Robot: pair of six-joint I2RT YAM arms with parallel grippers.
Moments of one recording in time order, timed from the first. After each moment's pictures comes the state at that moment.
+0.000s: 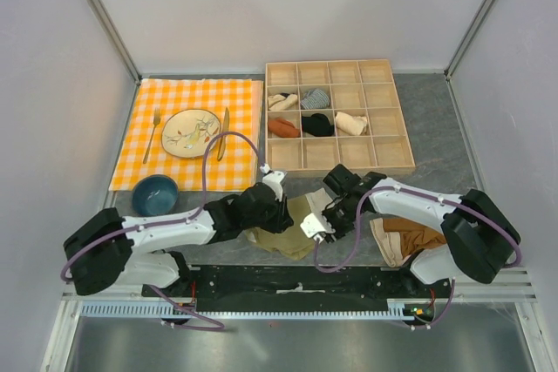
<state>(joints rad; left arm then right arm) -1.04 1.23 0.54 0.02 -0.06 -0.64 0.74 1.43 0.75 -0.71 -0.64 -1.34</state>
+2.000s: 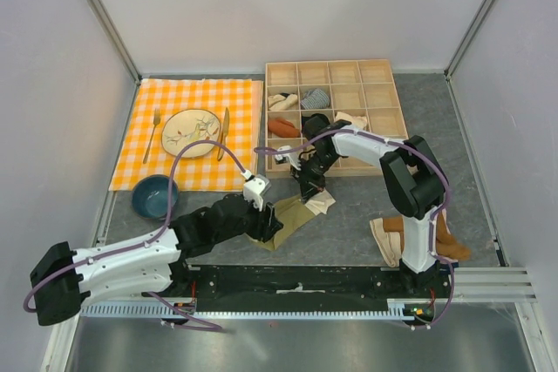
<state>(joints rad) -1.05 0.88 0.42 -0.06 -0.11 -0.45 0.59 1.99 1.38 -0.88 -0.73 -0.75</state>
